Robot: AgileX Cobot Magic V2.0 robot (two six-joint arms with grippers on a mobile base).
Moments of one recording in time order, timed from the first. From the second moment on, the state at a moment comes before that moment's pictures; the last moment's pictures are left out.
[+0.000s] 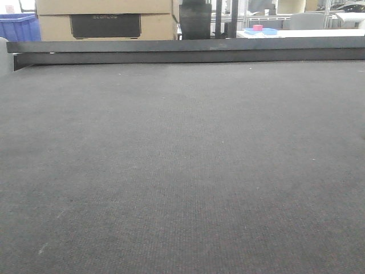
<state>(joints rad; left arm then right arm) 0.04 0.01 0.00 -0.07 0.08 0.05 -0.02 0.00 0.00 0.10 0.12 -0.07</state>
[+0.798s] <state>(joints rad) 0.04 0.01 0.00 -0.07 0.07 0.05 -0.02 0.00 0.00 0.10 0.10 -0.07</state>
